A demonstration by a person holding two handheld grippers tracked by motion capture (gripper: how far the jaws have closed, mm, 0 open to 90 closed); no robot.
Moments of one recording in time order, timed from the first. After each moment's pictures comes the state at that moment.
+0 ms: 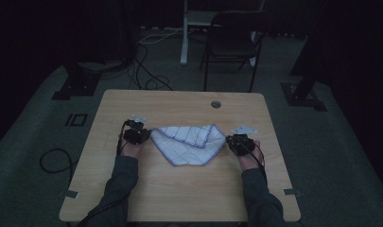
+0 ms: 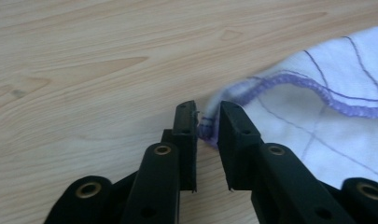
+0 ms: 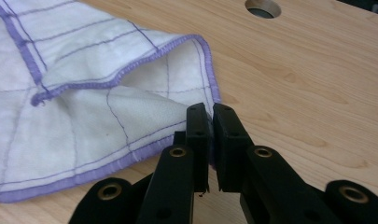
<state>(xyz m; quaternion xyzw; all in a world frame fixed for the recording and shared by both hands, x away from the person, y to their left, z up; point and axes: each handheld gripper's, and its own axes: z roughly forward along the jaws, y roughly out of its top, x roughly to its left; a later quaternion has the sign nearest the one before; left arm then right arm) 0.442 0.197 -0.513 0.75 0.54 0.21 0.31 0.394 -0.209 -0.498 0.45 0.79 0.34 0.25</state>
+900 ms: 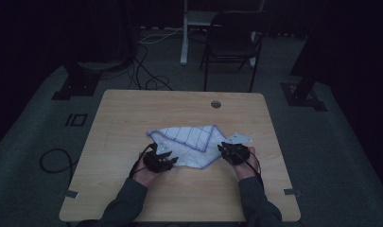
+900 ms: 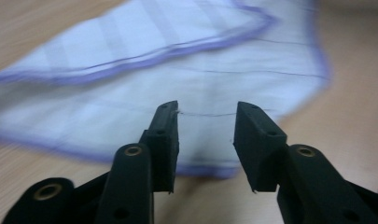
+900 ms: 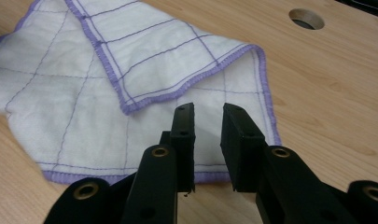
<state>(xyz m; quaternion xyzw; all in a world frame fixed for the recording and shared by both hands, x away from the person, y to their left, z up) 0.342 0.106 -0.511 0.86 0.31 0.16 0.36 0.365 -0.189 -0.503 0.40 0.81 0.37 0.24</state>
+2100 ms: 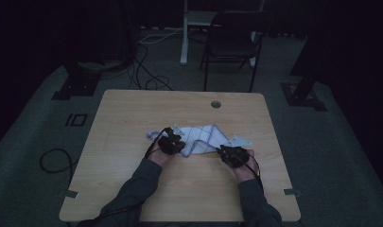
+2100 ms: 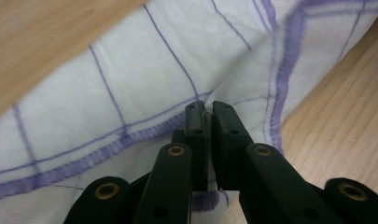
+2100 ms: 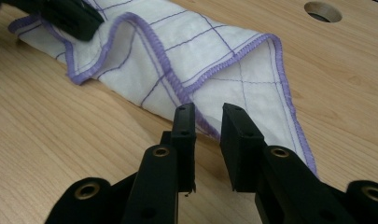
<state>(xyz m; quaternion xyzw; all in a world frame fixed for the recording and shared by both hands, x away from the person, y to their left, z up) 0.414 0.072 -0.520 0.88 0.34 0.13 0.31 0.360 -0.189 -0.510 0.39 0.81 0.37 0.23</state>
